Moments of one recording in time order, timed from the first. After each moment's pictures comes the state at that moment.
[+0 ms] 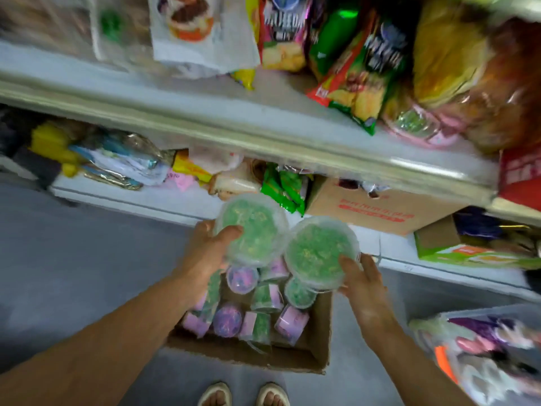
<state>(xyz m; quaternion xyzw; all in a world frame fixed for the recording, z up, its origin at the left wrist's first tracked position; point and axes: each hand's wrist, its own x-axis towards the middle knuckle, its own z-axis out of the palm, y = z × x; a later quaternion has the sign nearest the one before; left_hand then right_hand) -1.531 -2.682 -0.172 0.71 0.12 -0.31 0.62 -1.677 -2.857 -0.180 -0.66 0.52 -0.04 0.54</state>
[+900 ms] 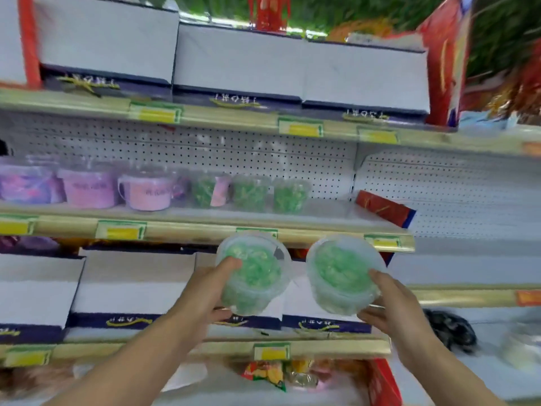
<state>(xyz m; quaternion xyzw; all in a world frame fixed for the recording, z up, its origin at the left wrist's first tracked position) -1.519 -2.725 0.369 0.64 -0.16 -0.26 0.70 -1.700 -2.910 0.358 -0.60 0.34 -0.39 0.61</state>
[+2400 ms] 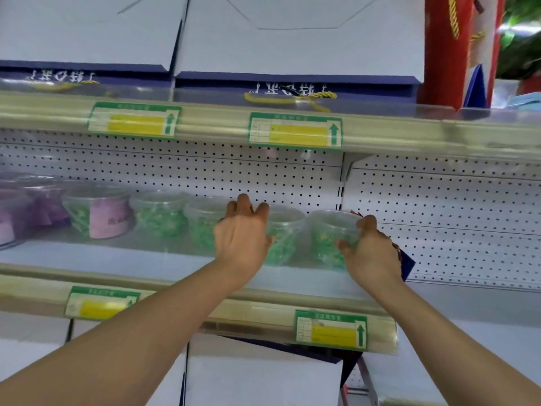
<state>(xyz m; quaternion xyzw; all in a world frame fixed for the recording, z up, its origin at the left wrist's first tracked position) -1.475 -3.087 0.437 0.88 -0.31 0.32 0.16 -1.583 -3.255 0.422 -0.86 0.35 -0.34 0.15</state>
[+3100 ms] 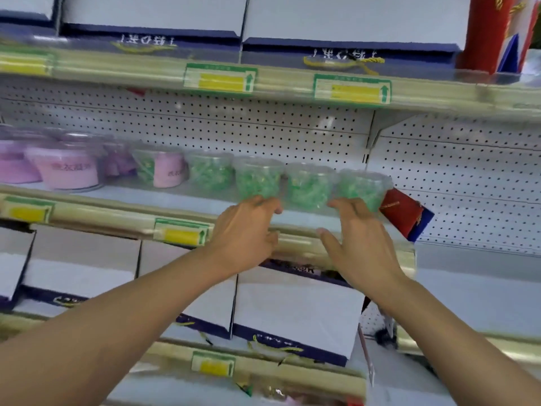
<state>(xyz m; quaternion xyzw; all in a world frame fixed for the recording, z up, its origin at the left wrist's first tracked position) -1.527 -2.964 0.412 0.86 -0.42 0.20 0.20 -1.641 -3.108 0.409 -0.93 0.13 -0.34 0.05</state>
